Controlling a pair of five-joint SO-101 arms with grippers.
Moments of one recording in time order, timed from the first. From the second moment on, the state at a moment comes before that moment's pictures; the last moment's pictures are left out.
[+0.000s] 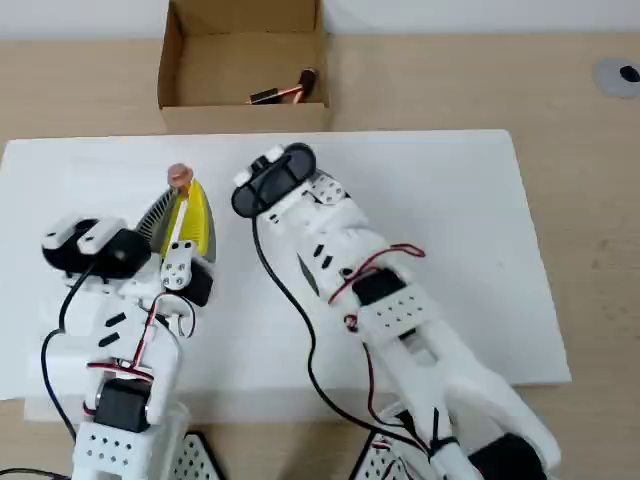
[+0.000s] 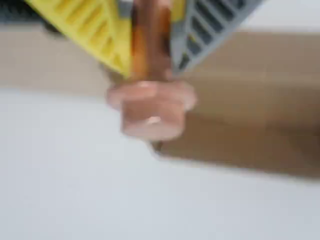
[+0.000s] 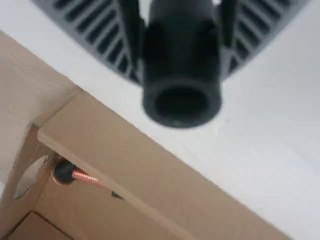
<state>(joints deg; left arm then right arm) 8.5 -103.9 91.1 11.4 4.7 -30.8 -32.3 63.7 0.1 10.5</state>
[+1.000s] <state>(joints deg) 10.8 -104.0 90.3 2.8 -0.3 -38.5 -38.3 78.5 -22.6 -0.2</state>
